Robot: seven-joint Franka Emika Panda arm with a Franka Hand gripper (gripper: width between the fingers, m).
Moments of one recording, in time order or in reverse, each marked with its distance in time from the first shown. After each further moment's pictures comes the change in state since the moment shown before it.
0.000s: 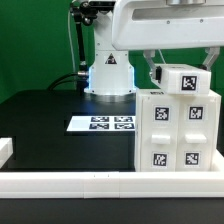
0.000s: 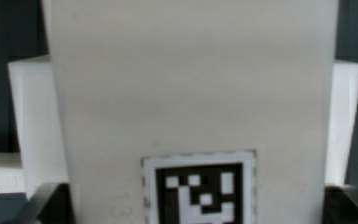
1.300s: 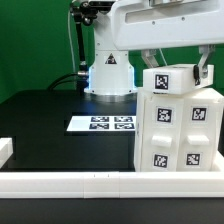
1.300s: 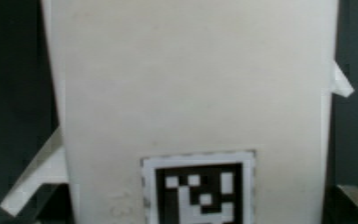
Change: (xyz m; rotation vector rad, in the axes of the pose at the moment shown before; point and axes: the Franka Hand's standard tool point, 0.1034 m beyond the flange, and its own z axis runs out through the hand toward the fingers) arm 0.008 0.005 -0.002 0.115 0.048 0.738
